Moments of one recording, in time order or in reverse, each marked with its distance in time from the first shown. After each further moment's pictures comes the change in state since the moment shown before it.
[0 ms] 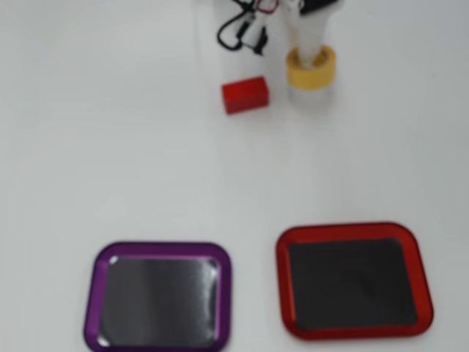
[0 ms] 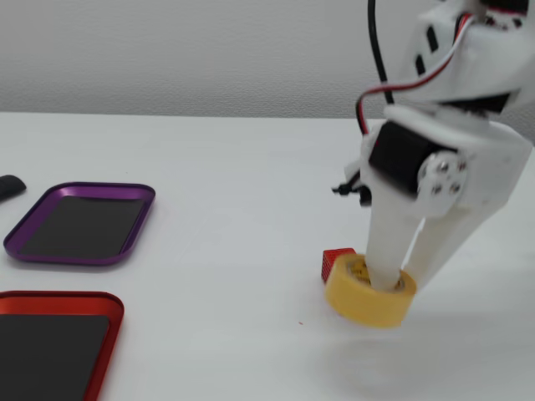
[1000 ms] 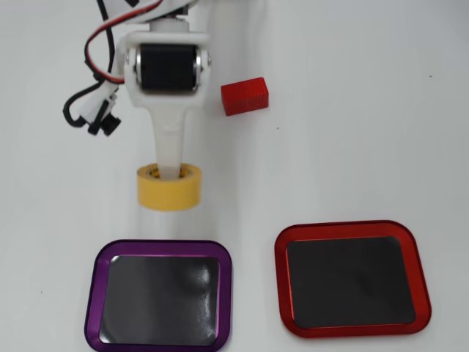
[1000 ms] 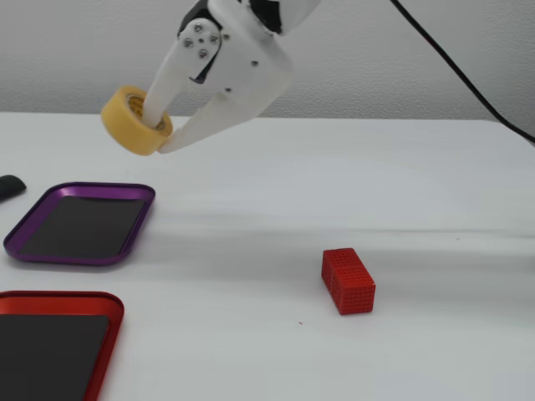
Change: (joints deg) arm 29.3 -32.6 -33.3 -25.6 -7.5
